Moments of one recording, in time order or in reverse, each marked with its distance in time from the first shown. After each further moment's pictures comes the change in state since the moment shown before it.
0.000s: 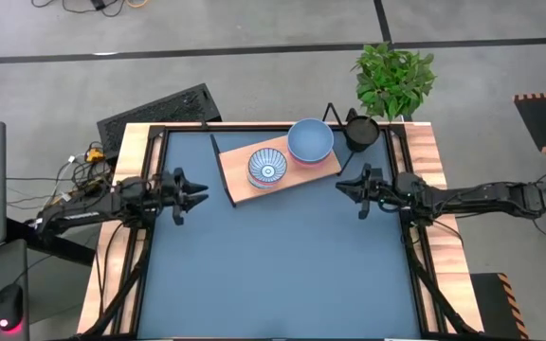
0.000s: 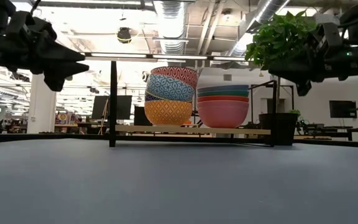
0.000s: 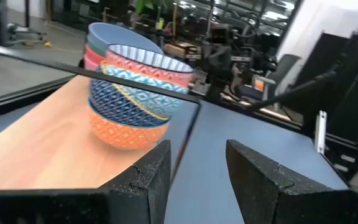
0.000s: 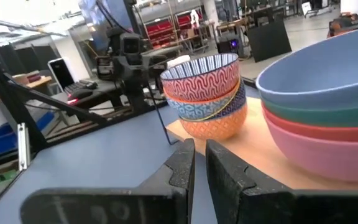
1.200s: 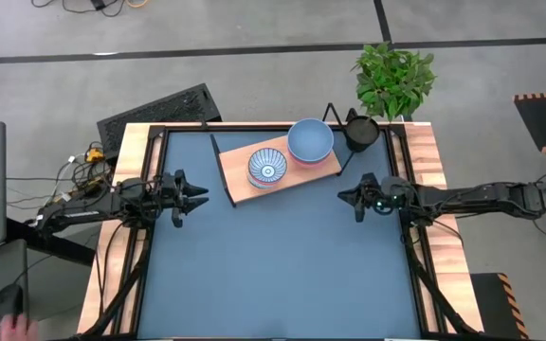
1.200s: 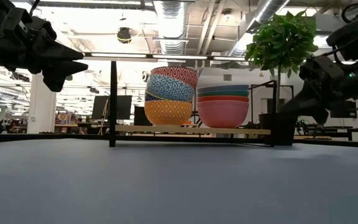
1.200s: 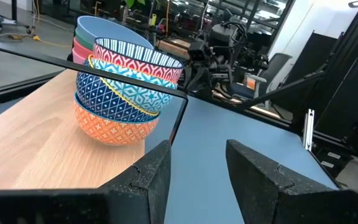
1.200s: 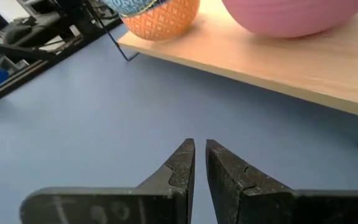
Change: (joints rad) left arm -0.046 0.000 -0.003 -0.001 -0.006 -0.021; right arm -0.007 0.002 -0.002 -0.373 0.032 0.180
